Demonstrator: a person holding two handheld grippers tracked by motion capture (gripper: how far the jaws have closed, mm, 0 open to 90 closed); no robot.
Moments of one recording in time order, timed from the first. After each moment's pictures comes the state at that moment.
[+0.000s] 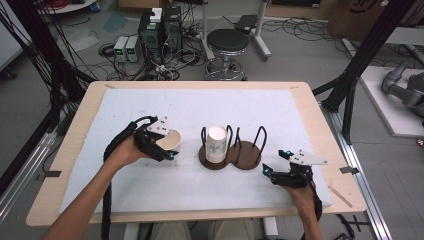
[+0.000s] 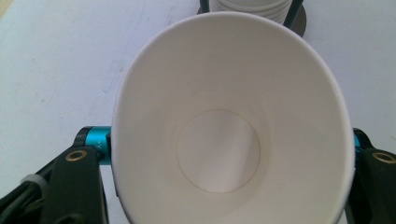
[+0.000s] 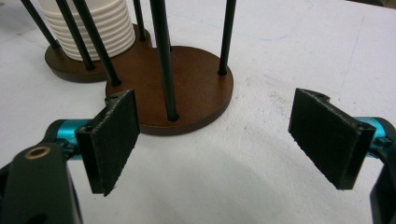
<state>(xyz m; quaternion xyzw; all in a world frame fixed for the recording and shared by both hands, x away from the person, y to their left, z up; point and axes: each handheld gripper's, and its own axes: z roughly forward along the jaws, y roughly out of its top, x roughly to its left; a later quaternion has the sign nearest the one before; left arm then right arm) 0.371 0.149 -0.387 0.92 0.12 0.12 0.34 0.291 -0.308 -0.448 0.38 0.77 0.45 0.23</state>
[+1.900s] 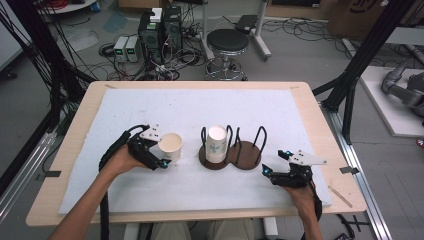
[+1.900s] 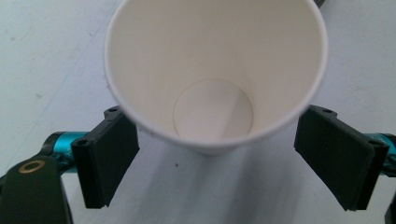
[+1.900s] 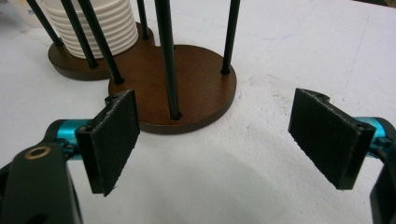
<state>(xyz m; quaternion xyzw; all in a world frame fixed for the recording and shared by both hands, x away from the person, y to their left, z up) 0.364 0.181 -0.425 0.91 0.18 0.10 0.36 0.290 -0.307 -0.449 0.38 0.78 0.45 0.22</state>
